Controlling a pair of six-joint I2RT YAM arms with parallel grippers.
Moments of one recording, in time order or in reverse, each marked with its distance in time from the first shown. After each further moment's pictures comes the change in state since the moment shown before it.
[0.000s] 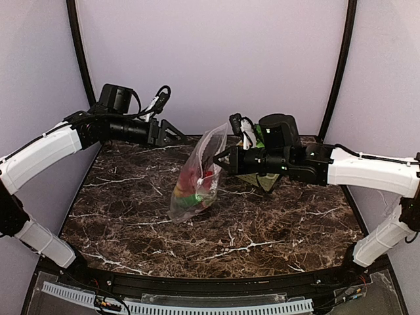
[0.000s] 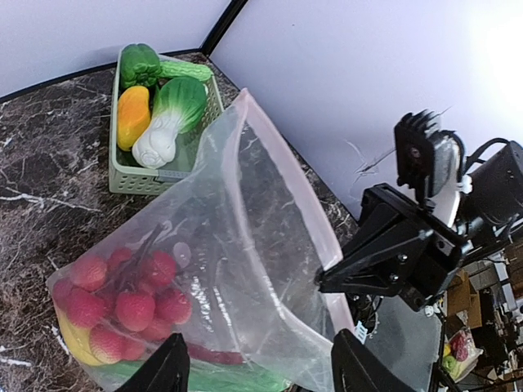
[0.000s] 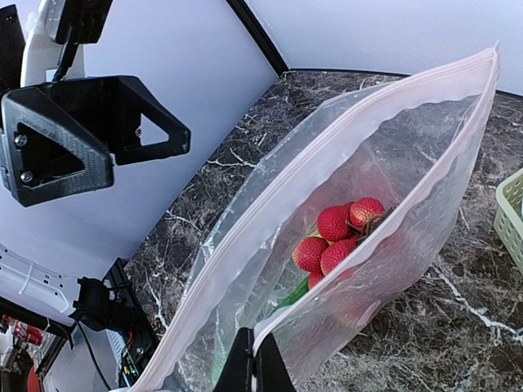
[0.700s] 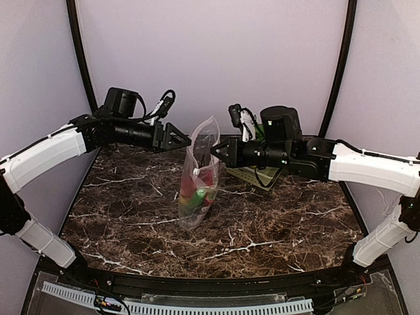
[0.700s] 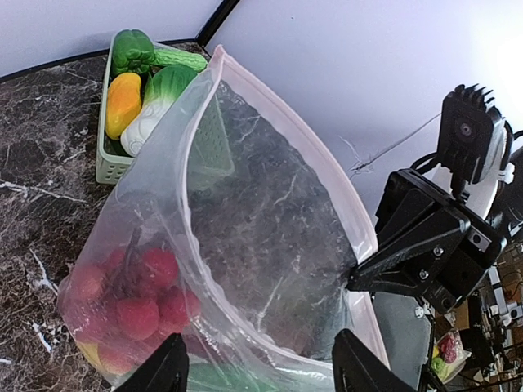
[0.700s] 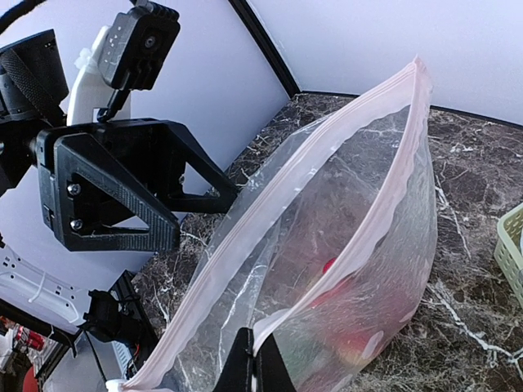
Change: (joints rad) left arm -0.026 0.006 -0.027 0.058 0.021 -0.067; right arm 0.008 0.005 0.061 0.001 0.015 -0.026
